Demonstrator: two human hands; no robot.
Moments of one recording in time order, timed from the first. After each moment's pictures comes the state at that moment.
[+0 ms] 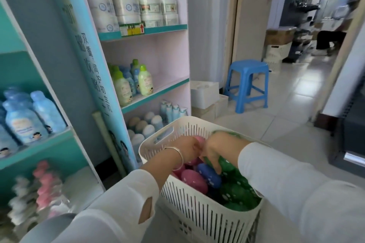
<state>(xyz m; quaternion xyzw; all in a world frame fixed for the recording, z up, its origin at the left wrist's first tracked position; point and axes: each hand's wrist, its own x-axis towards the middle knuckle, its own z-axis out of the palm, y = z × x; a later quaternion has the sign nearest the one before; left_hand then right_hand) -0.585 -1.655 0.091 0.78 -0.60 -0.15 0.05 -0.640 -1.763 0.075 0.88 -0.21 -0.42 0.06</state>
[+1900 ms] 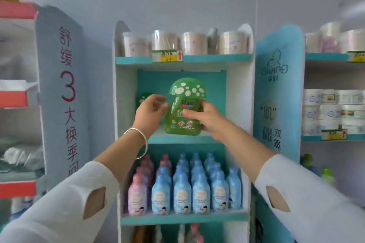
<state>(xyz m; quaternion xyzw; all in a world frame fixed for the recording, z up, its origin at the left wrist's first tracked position) -0.325 -1.259 0.370 0.75 -0.21 0.29 0.56 -0.339 -1.426 0.370 0.75 0.15 0.17 -0.62</state>
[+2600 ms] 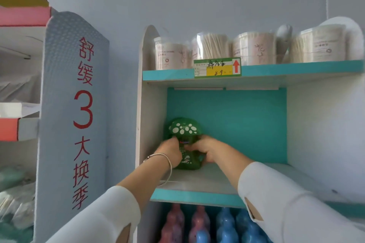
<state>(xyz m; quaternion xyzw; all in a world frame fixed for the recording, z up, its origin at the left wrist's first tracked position) -0.162 -1.226 0.373 0.96 -0.07 0.16 0.23 -0.126 -1.346 0.384 0.79 0.03 0.00 -0.62</state>
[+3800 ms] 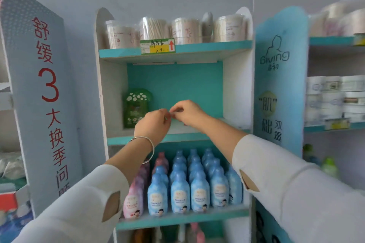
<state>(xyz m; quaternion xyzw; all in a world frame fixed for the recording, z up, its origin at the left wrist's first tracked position) -0.296 -1.288 0.347 0.91 -0.17 0.29 0.23 -0.283 -1.414 0.368 0.90 0.11 0.23 -0.35</state>
